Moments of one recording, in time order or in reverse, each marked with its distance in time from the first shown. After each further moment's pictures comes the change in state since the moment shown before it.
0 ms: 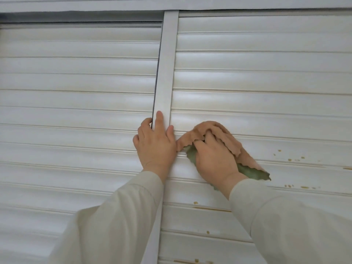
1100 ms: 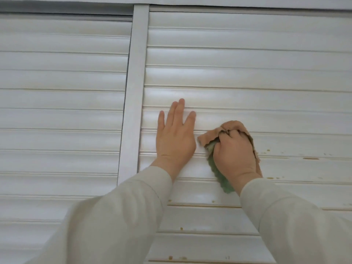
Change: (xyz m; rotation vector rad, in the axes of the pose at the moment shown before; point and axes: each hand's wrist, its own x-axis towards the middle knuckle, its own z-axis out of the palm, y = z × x) left_hand -0.024 0.093 0.011 0.053 -0.062 0.519; right_hand -0.030 0.084 -0.019 -0.017 0.244 0.288
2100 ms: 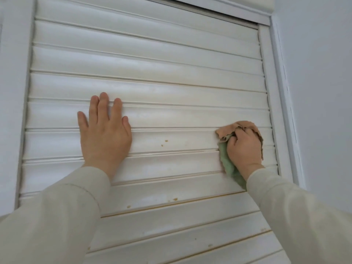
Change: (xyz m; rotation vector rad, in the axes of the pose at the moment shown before) left_hand 0.012 0.058 0.048 -0.087 0.051 -0.191; right_hand -0.010 0.244 -0.062 -0.143 0.074 0.307
